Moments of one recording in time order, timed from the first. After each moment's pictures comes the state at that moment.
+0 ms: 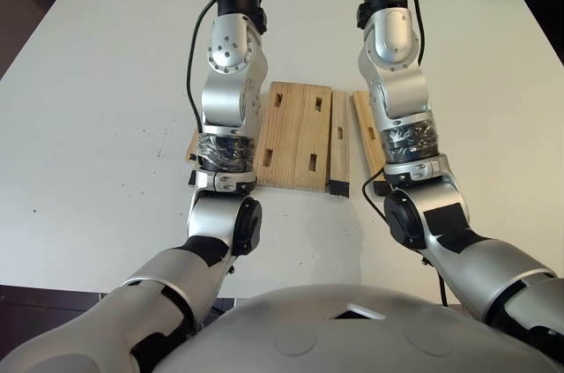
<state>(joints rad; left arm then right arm) -0.74 -0.08 0.10 0.16 -0.08 0.17 0.16 -0.82 0.05 -0.02 0.34 -0.09 0.04 -0.24</state>
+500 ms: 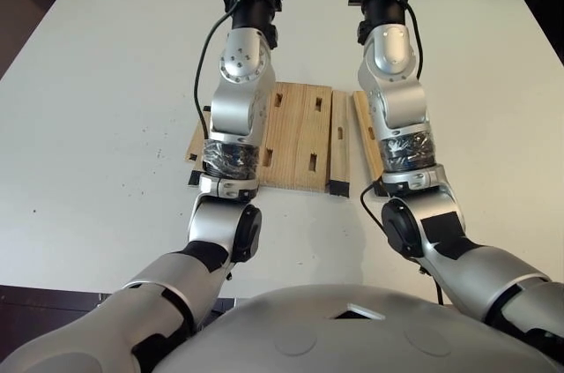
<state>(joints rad) -0.69 -0.09 0.05 0.15 -0.05 0.26 0.19 -0.74 0.09 -0.01 0.29 -0.08 0.13 -0.23</state>
